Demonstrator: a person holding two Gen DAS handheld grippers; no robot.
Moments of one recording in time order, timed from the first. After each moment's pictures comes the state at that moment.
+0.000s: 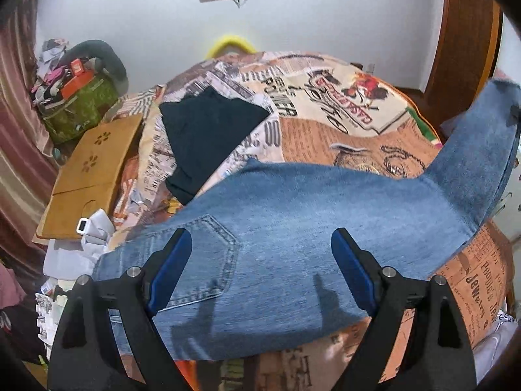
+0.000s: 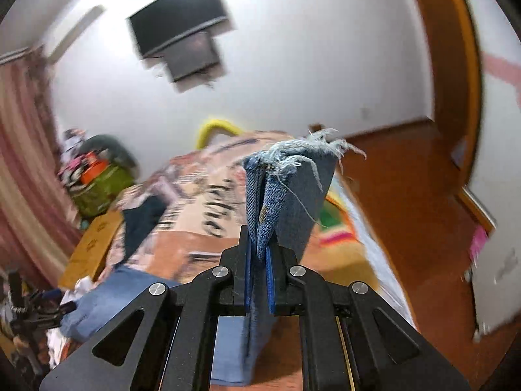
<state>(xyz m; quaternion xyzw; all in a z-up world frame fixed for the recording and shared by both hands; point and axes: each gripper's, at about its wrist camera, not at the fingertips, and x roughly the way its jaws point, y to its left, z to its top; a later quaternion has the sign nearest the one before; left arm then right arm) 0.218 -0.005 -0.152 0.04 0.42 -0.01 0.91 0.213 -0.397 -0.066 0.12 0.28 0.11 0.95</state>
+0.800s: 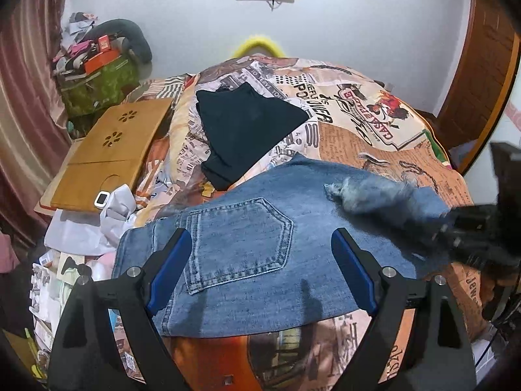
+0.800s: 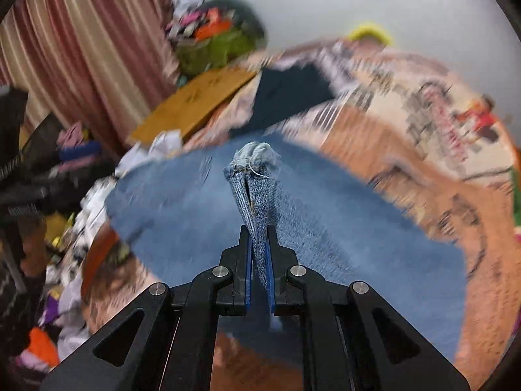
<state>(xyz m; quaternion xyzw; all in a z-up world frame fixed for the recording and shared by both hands) 0.189 0.056 -0.147 -0.02 0.42 0.02 0.91 0.224 -0.159 -0.188 -0.05 0.45 0.38 0.81</state>
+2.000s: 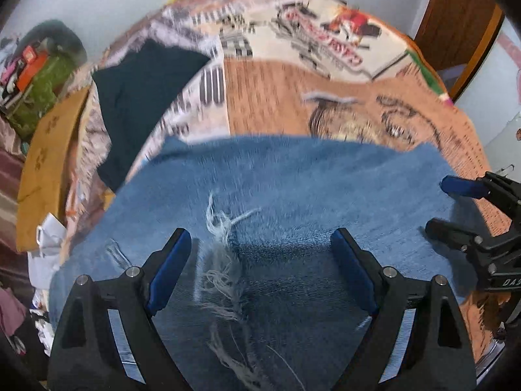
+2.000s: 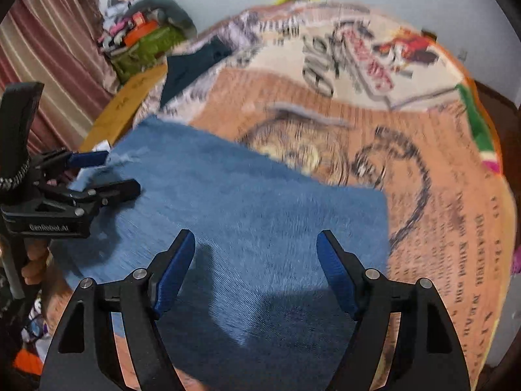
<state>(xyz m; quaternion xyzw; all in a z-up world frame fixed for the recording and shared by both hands) 0.317 -0.066 -0.236 0.06 0.55 -0.06 0.83 0.278 -0.260 -0.233 0.00 0.51 0.27 0.82</state>
